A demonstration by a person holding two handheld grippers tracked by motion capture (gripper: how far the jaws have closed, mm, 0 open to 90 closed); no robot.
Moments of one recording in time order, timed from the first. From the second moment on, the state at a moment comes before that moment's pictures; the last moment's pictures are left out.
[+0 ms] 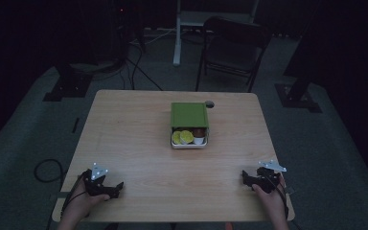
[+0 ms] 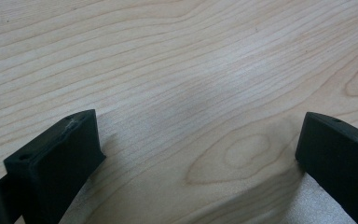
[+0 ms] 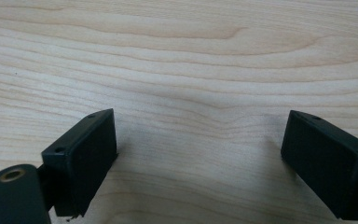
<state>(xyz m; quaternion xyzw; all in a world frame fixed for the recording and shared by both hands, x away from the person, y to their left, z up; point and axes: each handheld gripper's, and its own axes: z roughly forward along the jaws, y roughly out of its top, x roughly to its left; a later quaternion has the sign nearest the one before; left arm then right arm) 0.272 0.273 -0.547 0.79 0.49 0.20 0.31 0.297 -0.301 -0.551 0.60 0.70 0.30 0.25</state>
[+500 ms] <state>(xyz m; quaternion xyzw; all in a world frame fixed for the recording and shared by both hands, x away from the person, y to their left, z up) 0.273 0.267 -0.546 0.81 0.45 0.20 0.31 0.299 -0.300 -0.551 0.60 0.70 0.30 0.25</state>
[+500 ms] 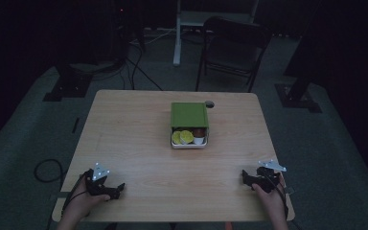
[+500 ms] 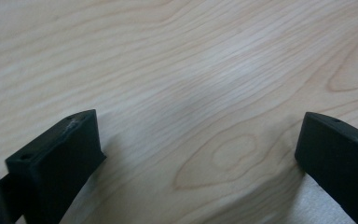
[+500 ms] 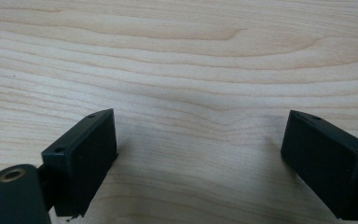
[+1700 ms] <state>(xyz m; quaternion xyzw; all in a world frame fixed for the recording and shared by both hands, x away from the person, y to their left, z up) 0.296 0.146 -0.520 0.88 0.21 0.28 0.32 0.298 -0.300 -0.551 0.60 0.70 0.30 0.25</state>
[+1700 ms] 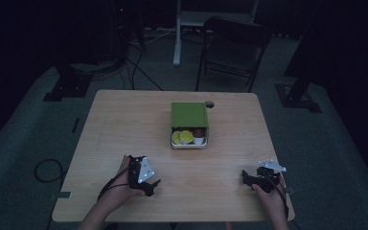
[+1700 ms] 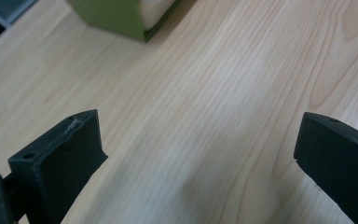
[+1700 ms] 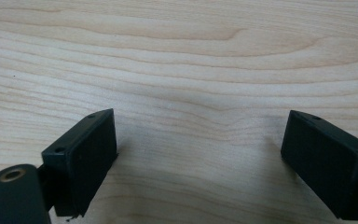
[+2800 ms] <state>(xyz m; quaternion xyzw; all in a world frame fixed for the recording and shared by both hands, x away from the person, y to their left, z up) 0.302 0.061 -0.518 0.88 0.07 0.35 0.30 0.298 -0.300 -0.551 0.60 0.70 0.30 0.25</state>
